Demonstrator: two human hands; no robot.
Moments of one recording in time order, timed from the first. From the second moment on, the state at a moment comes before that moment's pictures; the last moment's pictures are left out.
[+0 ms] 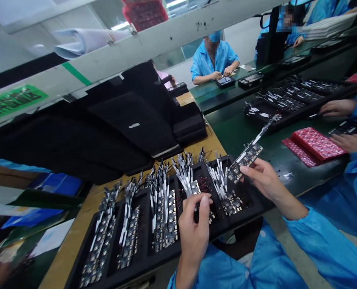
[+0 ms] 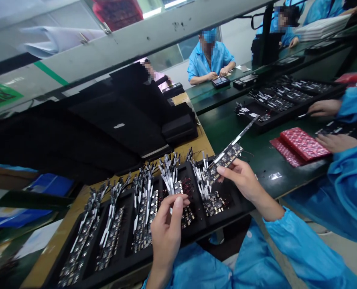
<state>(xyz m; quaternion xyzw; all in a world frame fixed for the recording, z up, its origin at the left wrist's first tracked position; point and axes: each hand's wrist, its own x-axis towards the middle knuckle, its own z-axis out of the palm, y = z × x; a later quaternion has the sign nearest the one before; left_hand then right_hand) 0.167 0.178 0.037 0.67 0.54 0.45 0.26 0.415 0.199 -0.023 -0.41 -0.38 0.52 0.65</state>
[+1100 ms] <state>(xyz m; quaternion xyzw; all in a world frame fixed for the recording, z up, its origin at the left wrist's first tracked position) 0.169 0.178 0.039 0.66 0.55 0.42 0.27 0.421 0.203 -0.061 -0.48 -0.42 0.56 0.53</state>
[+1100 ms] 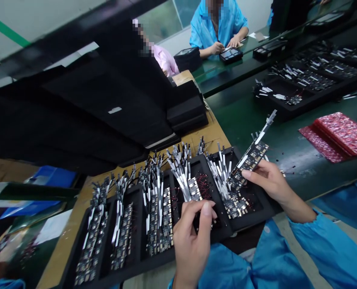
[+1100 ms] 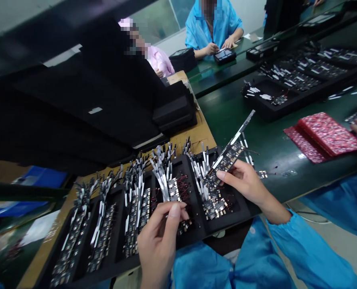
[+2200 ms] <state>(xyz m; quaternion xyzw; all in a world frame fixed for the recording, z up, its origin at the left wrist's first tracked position) 0.169 0.178 0.034 0.66 0.54 0.45 0.28 0.414 0.209 -0.078 -0.46 -0.50 0.49 0.54</state>
